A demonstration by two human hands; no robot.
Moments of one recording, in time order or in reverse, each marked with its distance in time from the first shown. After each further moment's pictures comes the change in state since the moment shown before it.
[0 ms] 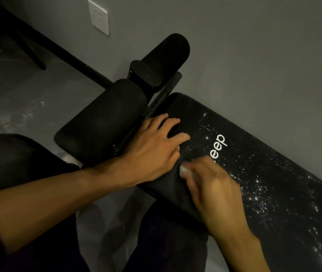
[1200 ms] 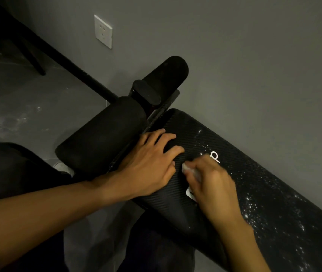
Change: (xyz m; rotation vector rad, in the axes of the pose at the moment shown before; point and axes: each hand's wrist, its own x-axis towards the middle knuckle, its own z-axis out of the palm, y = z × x) left_hand 0.001 0.000 0.006 -0.013 0.034 -0.010; right_hand 0.040 0.023 -0.005 0.001 0.010 0.029
